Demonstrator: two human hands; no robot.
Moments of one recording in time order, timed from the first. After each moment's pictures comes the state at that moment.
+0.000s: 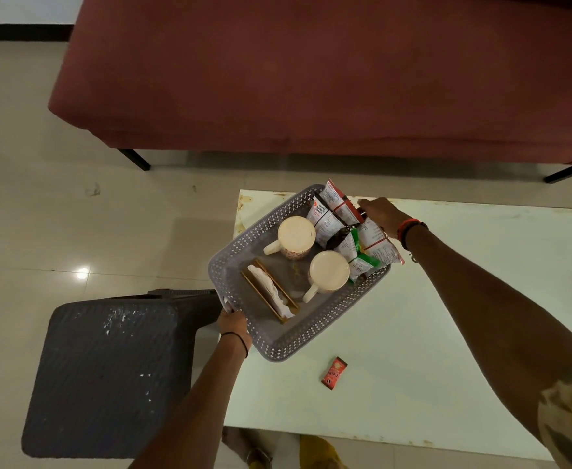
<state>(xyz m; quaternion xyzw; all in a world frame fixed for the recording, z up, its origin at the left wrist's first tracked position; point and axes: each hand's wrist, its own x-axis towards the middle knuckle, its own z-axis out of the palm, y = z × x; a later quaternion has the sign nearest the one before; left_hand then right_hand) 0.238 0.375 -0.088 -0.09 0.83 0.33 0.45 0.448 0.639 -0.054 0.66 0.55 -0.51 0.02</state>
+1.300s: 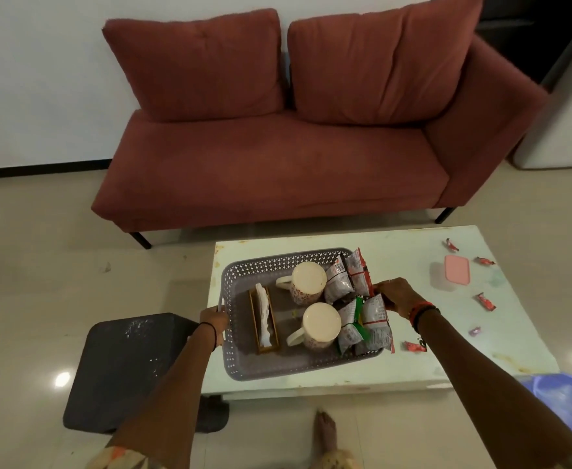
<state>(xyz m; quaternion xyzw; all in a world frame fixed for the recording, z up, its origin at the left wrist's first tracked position) 0.331 0.271 0.154 0.16 0.81 0.28 0.49 0.688 0.376 0.163 0.71 0.32 -0.59 -0.21</state>
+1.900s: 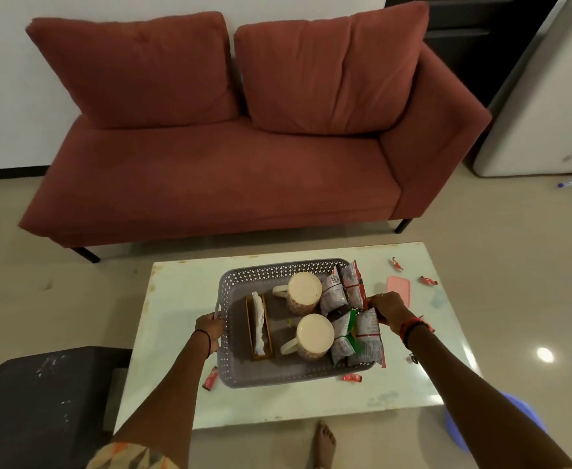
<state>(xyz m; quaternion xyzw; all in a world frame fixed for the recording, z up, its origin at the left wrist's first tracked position) 0.501 0.383 0.146 0.15 0.80 0.28 0.51 0.856 0.466 0.154 0.75 0.32 -0.54 -0.18</state>
